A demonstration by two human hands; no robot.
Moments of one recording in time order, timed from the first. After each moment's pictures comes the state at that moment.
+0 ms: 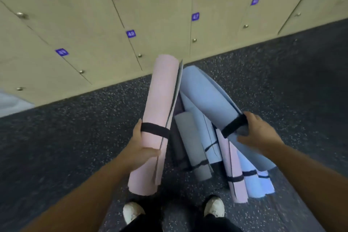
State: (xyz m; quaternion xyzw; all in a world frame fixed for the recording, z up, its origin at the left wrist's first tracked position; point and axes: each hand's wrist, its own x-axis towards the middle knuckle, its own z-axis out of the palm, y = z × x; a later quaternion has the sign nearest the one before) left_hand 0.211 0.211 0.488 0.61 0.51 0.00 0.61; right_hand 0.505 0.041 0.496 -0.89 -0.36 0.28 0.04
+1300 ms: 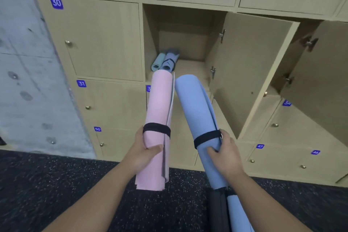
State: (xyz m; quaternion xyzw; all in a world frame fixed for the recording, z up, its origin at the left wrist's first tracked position) left_hand -0.011 0.490 0.763 0.59 0.51 0.35 0.52; right_hand 0.236 0.415 0.773 -0.77 -0.51 0.14 0.35
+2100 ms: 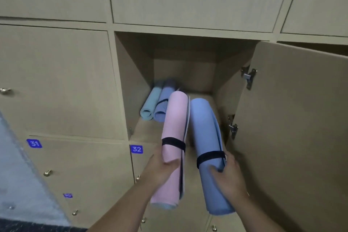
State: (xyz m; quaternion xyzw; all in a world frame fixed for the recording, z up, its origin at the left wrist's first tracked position) left_hand 0.140 0.837 0.773 0.63 0.52 0.34 0.47; right_hand 0.343 0.764 0.769 -0.77 -0.44 0.20 0.41
